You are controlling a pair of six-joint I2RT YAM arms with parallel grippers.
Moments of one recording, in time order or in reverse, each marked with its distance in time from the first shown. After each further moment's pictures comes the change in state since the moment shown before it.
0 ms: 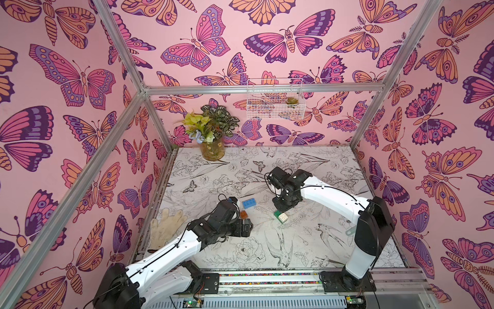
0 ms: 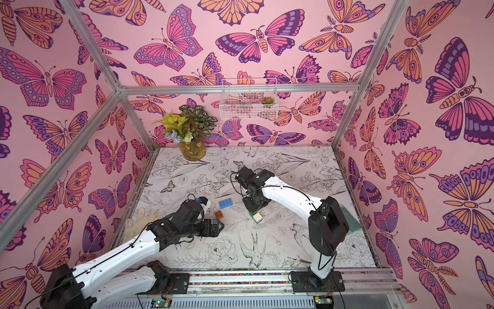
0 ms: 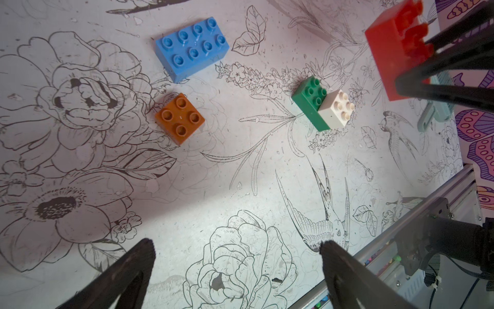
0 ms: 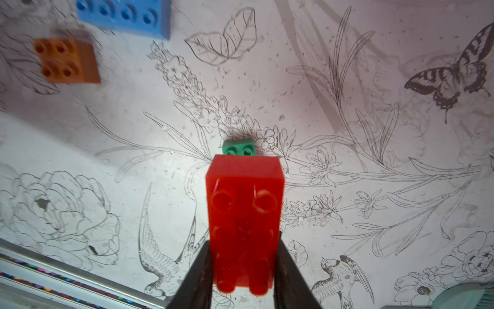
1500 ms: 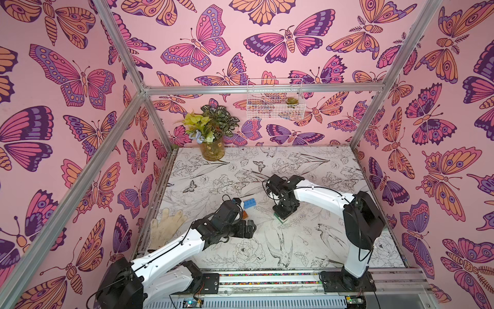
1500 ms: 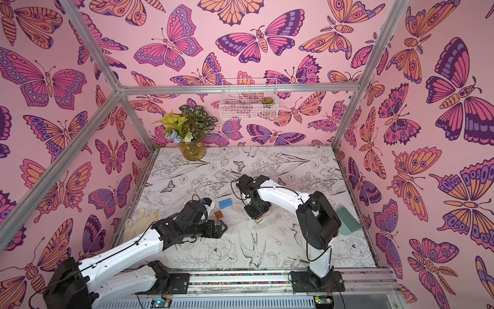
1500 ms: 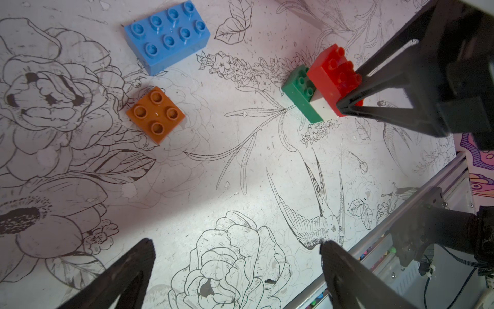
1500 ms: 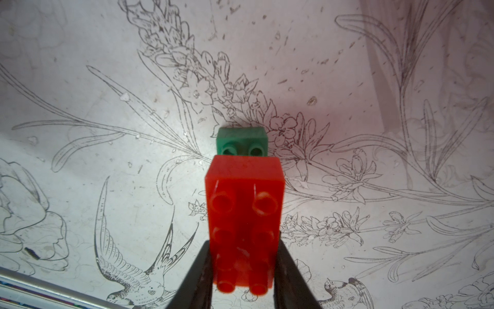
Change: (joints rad) left arm -0.026 0.039 -0.006 0.048 0.025 -0.005; right arm -0.011 0.084 -0.079 0.063 -0.031 -0.093
